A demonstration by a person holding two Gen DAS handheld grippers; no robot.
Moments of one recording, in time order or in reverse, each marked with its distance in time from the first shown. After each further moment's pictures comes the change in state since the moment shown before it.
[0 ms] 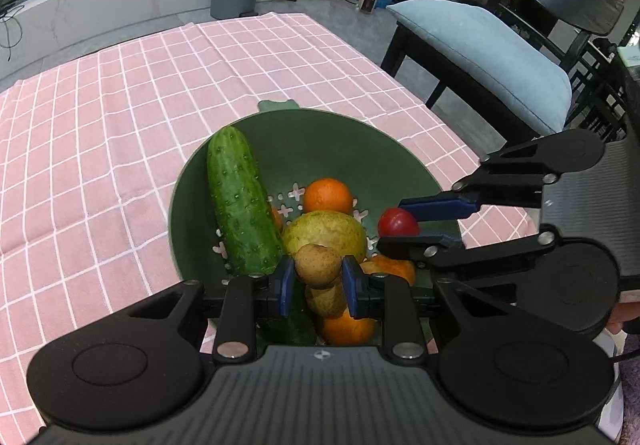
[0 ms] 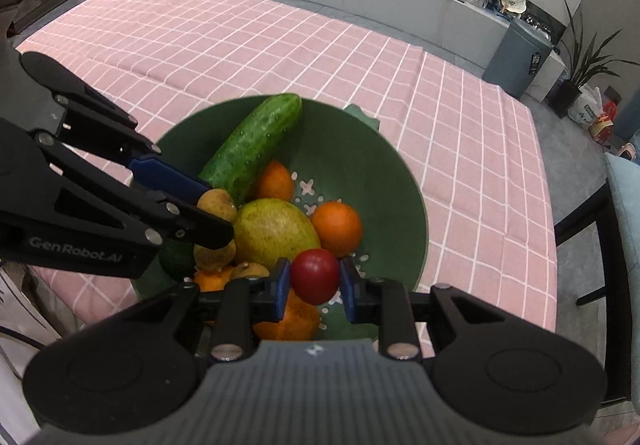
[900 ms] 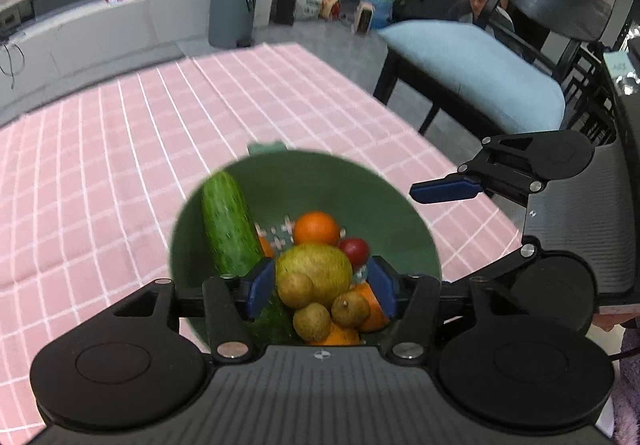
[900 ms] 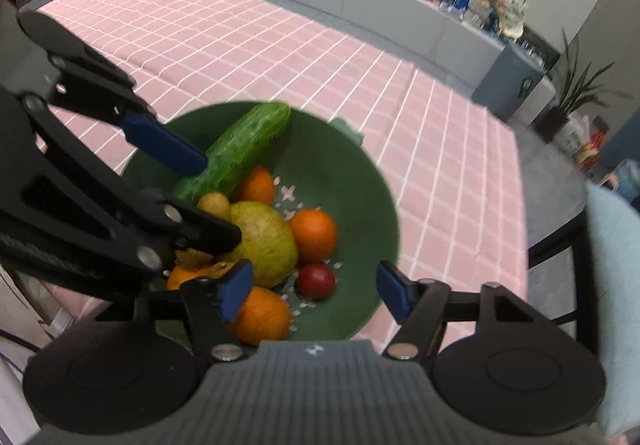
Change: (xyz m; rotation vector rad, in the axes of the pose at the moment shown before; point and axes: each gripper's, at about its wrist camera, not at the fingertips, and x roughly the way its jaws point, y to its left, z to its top) left arm -0.028 -0.016 0.009 0.032 -0.086 0.028; right arm -0.019 0.005 0.005 -0.097 -0.024 -0.084
